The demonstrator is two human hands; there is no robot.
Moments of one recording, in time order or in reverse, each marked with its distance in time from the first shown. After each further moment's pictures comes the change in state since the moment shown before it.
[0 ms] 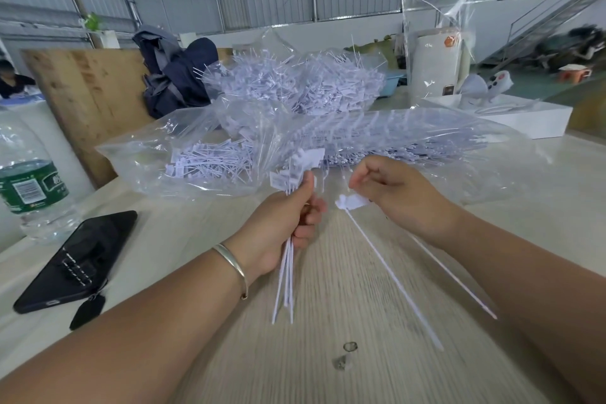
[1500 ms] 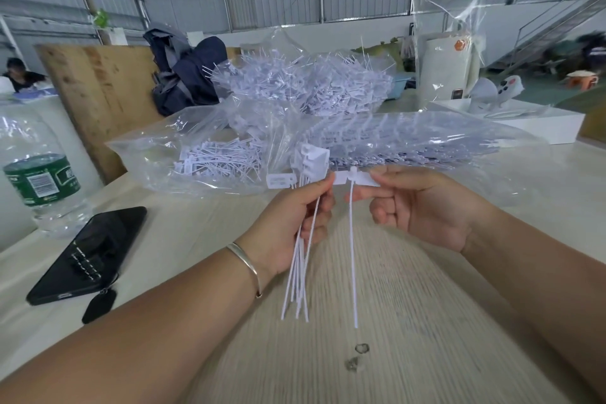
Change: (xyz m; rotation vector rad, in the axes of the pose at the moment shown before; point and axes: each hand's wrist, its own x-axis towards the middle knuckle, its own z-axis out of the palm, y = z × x) left_hand -0.002 0.003 0.001 -0.244 -0.127 0.043; right_hand 0.001 0.003 -0.013 0.908 -0.391 0.289
